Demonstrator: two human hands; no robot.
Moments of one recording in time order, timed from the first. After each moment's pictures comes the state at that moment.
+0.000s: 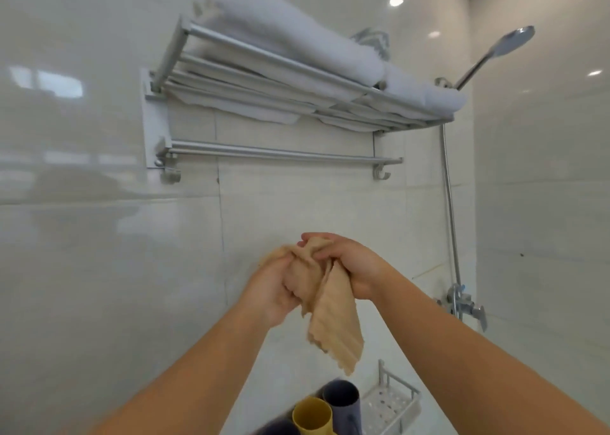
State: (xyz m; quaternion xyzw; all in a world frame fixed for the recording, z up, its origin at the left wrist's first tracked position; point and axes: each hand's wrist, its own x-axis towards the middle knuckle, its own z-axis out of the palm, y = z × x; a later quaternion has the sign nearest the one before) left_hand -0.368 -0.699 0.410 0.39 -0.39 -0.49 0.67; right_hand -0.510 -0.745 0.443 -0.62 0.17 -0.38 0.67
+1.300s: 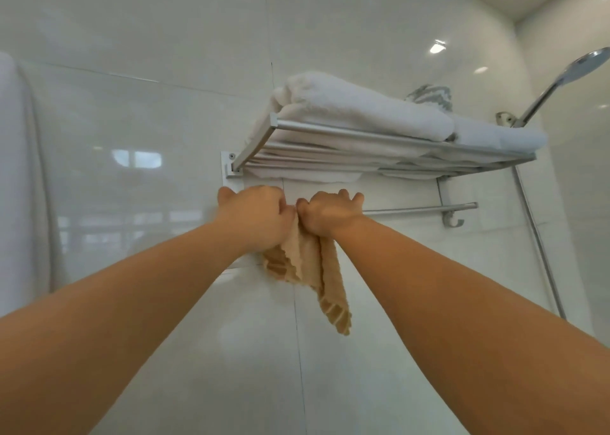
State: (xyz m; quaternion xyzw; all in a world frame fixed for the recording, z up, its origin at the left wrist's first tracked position) left_hand -0.297 -0.607 0.611 0.73 -0.53 0.38 0.22; right_hand -0.382 -0.710 0.611 -0.83 0.41 -0.36 -0.04
